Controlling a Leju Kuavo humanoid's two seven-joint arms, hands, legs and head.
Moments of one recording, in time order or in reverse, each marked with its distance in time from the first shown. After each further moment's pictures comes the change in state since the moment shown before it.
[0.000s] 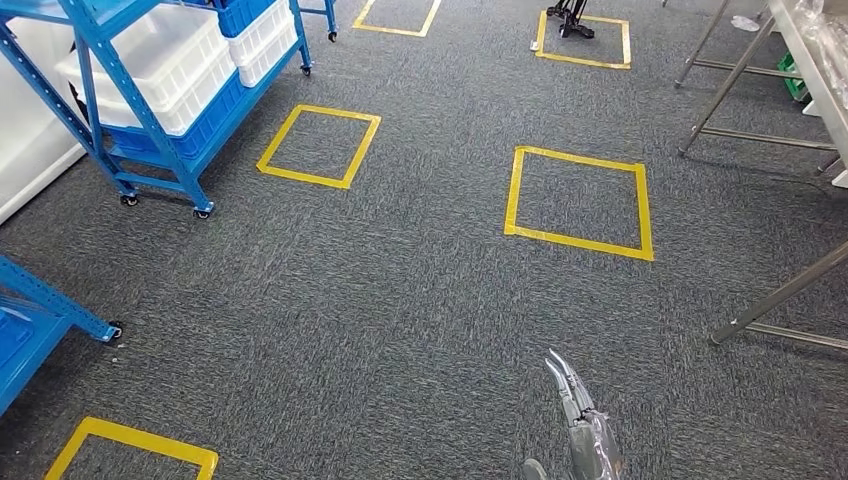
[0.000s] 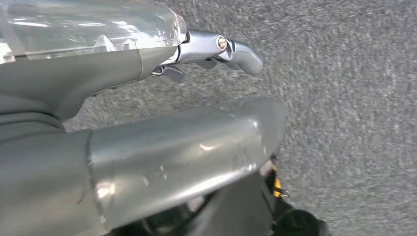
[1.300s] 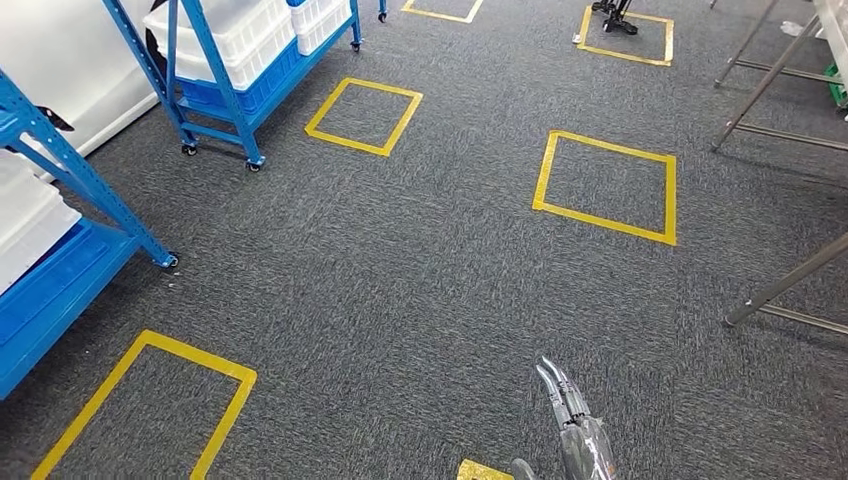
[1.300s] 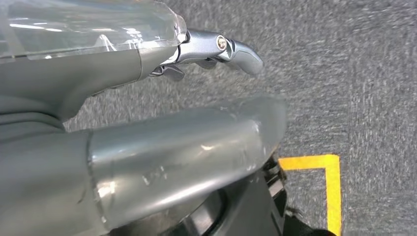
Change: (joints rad) left arm -0.002 0.002 -0.013 0.003 0.052 0.012 0.032; right arm 0.007 0.009 -0.015 0.046 0.108 0.003 0.069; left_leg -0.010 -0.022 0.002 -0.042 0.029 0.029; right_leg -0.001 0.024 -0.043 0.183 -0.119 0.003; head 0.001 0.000
